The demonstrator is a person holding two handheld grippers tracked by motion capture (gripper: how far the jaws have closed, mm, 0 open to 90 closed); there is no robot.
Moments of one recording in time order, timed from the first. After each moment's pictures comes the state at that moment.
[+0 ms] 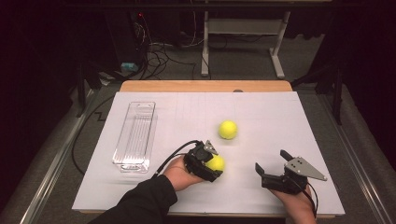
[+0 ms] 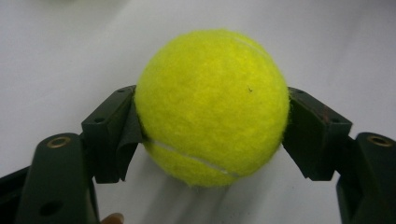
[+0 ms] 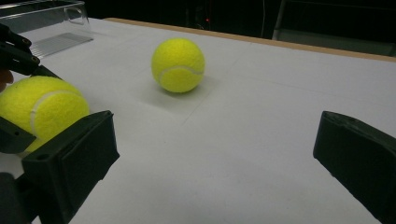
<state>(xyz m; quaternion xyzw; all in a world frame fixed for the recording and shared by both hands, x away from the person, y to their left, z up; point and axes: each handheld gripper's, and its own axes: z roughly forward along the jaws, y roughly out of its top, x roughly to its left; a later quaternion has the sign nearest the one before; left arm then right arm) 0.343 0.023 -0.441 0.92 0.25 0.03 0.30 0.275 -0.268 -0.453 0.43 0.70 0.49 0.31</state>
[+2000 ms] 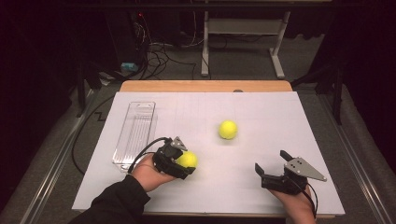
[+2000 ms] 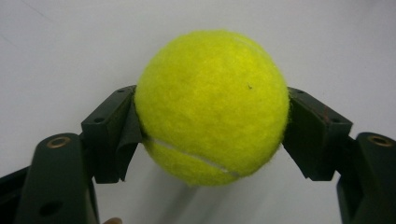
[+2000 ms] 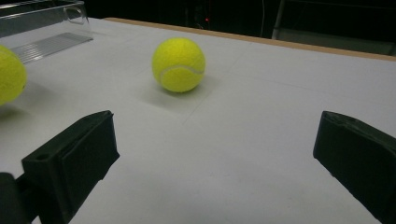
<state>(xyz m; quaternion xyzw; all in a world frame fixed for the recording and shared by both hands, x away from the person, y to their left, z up) 0.335 0.105 -0.420 0.91 0.29 0.04 0.28 0.274 -0.267 -0.453 0.43 0.70 0.49 0.31</state>
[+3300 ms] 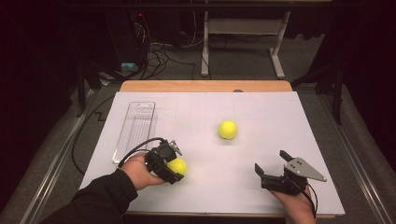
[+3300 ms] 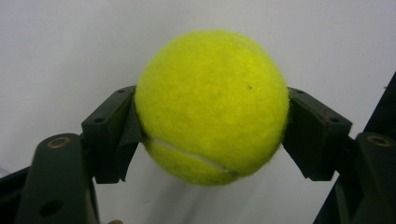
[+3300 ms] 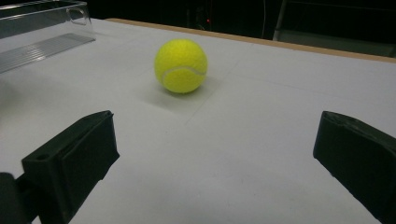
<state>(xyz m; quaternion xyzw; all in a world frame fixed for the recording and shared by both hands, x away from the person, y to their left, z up) 0.333 0.119 -0.407 0.95 0.26 0.01 0.18 0.273 -0.266 -0.452 0.42 0.70 0.49 0.31</state>
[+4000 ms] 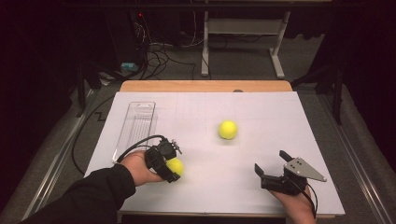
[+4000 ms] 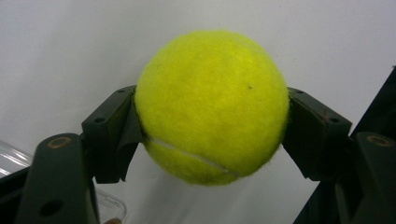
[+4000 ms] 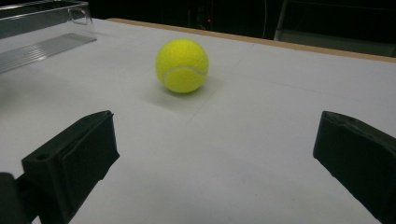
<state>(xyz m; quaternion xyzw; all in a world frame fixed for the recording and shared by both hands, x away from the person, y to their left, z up) 0.341 0.117 -0.401 0.96 0.27 -0.02 0.12 0.273 -0.266 -0.452 0.42 0.70 0.49 0.31</state>
